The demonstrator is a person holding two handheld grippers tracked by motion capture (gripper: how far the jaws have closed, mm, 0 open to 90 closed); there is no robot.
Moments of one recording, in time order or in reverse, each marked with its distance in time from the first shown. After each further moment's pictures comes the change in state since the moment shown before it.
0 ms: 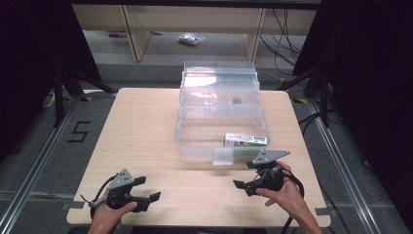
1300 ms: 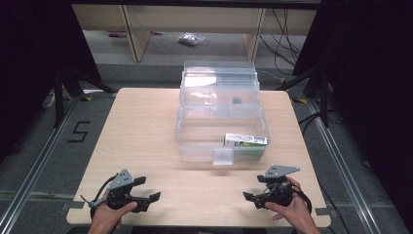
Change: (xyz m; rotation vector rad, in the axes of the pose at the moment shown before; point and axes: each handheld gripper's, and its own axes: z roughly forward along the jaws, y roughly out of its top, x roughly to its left) left arm -0.001 0.000 0.000 -0.002 0.010 0.000; right arm -0.004 -0.056 -0.003 0.022 -0.046 0.100
